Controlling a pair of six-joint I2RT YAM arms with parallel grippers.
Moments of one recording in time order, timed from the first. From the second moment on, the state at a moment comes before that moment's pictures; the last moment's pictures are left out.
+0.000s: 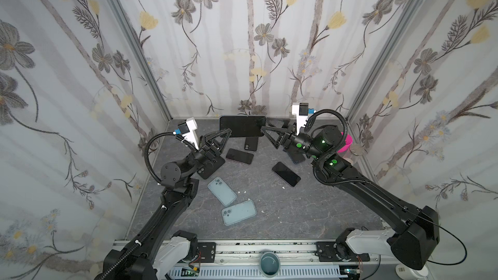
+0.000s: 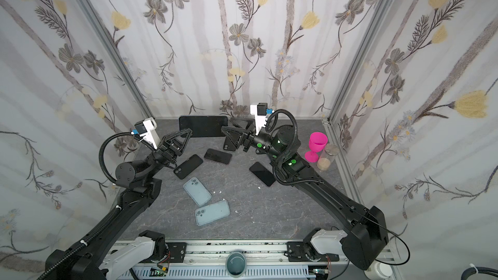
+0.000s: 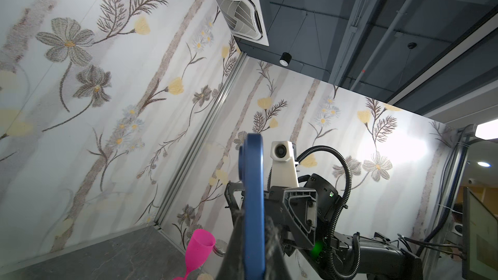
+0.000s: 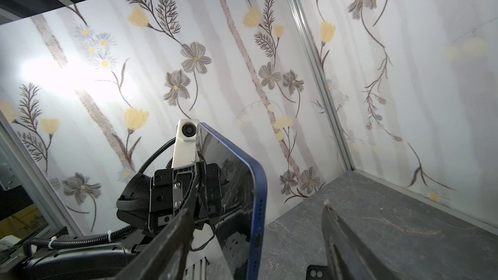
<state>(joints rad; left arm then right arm) -0.25 1.00 0.67 1.08 0.65 -1.03 0.66 1.31 1.12 0.51 -0.56 0.59</state>
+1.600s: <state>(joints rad) -0.25 0.72 0.63 0.54 0.22 -0.81 0.66 1.31 1.14 0.41 -0.55 0.61</state>
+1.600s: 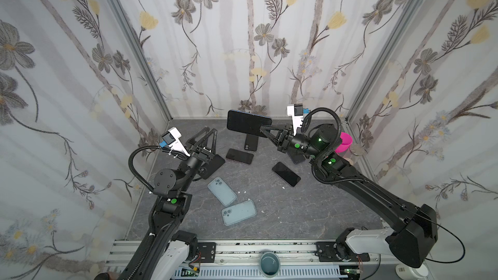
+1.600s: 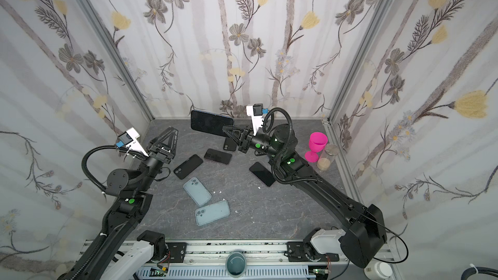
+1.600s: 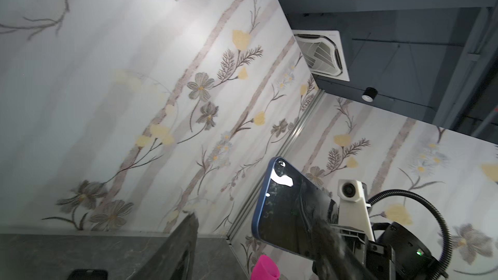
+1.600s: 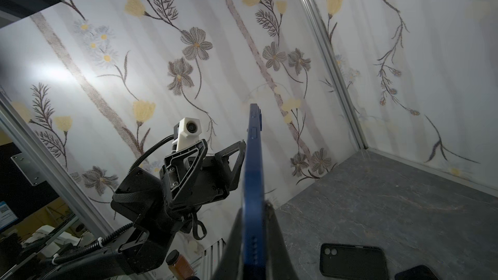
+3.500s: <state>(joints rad) -0.85 1.32 0.40 0.09 0.33 -1.08 0.61 1.12 1.02 0.08 -0.03 0.44</state>
